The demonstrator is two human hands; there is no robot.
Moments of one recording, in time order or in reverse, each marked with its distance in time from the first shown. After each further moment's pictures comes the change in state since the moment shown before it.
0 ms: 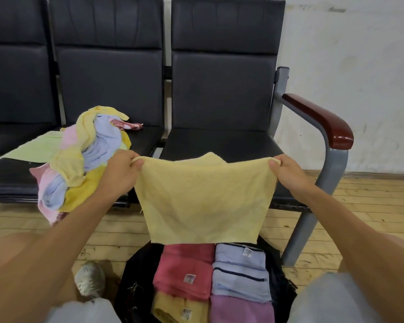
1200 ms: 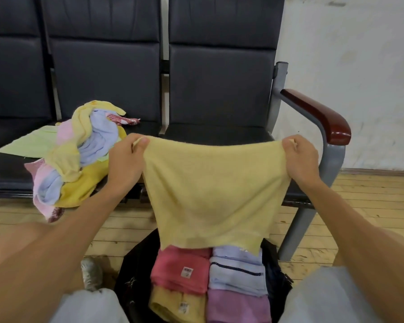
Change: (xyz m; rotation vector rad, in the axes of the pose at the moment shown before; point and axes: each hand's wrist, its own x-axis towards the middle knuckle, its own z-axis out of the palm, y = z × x) left_hand 0.000 0.017 0.016 -0.282 0.264 0.101; right_hand 0.001 -0.008 -0.018 0.000 0.337 -0.153
